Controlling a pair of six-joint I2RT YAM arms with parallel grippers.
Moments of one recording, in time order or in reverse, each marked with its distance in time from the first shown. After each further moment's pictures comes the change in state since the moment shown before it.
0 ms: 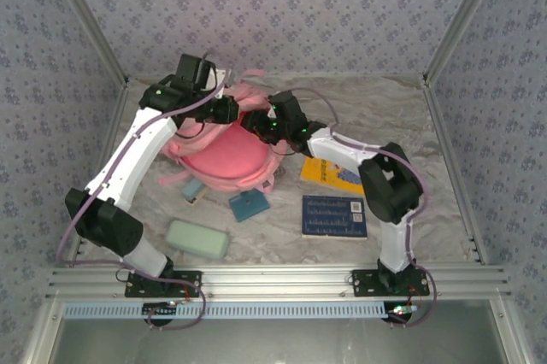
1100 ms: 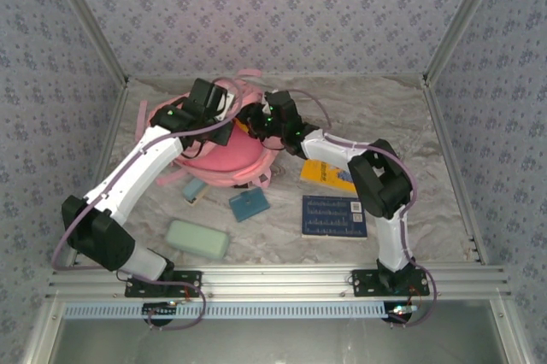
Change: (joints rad) left arm -0.077 -0.101 -0.219 0.070 -0.363 0.116; right arm 0.007 0.032 -0.006 0.200 -0.026 0.188
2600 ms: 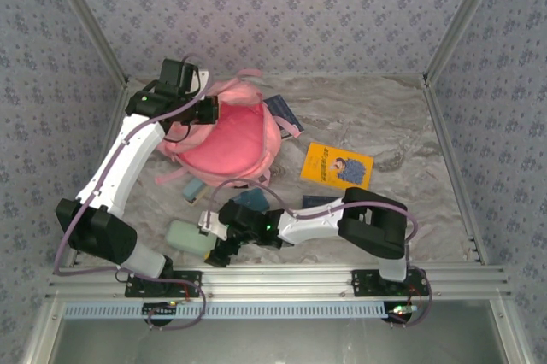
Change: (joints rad) left arm 0.181 0.028 0.122 -0.017 0.285 -0.151; right arm 0.636 -0.114 -0.380 -0.123 0.227 -1.324
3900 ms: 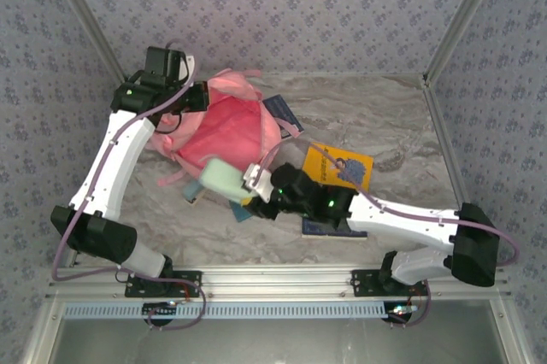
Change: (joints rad) left arm 0.032 0.000 0.146 -0.056 -0.032 -0.031; right arm -0.197 -0.586 -0.074 -0.371 0.188 -0.040
